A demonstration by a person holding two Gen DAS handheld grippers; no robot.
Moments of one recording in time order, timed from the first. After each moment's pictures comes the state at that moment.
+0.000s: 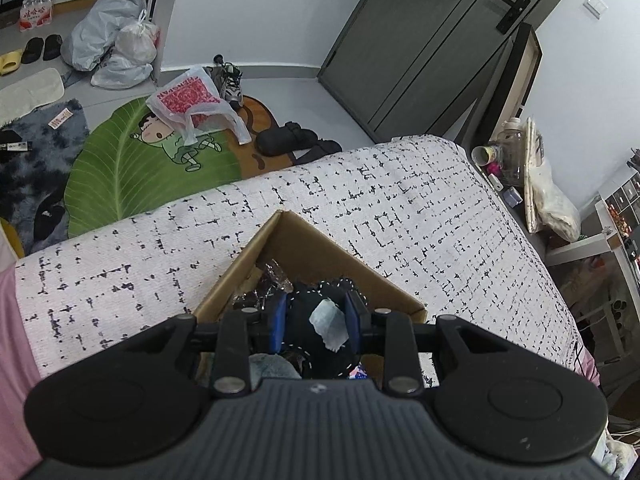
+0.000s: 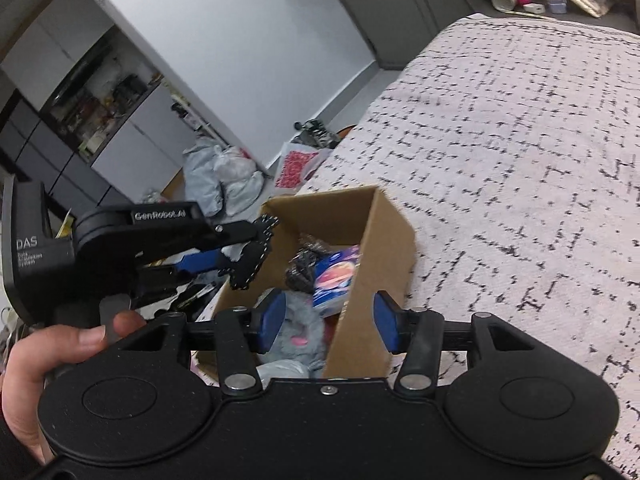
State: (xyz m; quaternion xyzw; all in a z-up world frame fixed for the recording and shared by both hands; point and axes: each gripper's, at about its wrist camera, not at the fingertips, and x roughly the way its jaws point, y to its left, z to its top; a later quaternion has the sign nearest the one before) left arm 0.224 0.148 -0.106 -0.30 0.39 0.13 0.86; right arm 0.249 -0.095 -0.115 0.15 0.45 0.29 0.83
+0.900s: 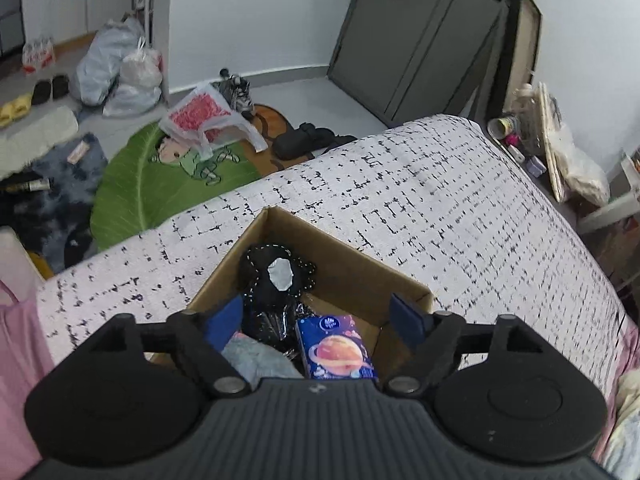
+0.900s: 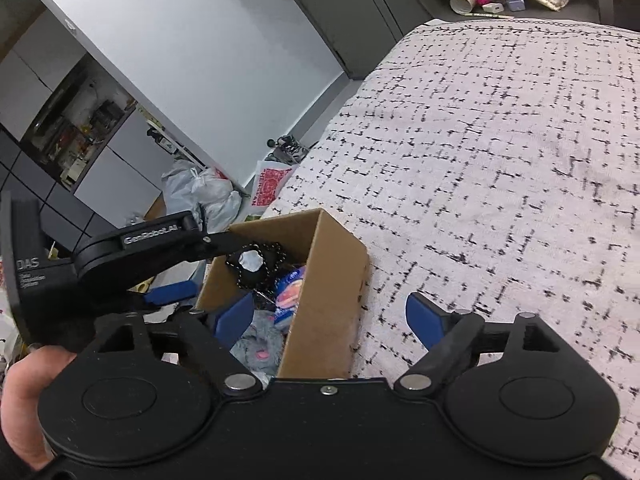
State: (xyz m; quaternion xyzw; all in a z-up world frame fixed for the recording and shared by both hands) left arm 0.235 0.106 -0.095 -0.21 0.42 0.16 0.87; right arm 0.257 -0.132 -0.114 0.17 0.45 0.26 0.84
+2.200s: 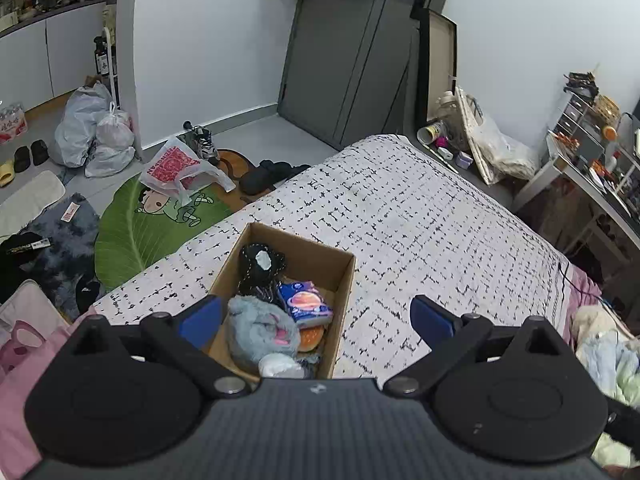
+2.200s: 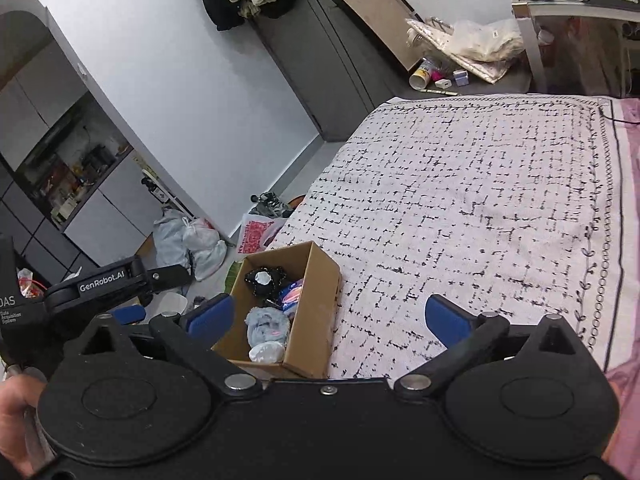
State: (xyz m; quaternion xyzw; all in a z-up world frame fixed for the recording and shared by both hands) left arm 0.121 0.069 0.009 -0.15 0.38 0.09 0.91; right arm 0.138 -0.210 -0.017 0.17 0.38 0.20 0.89
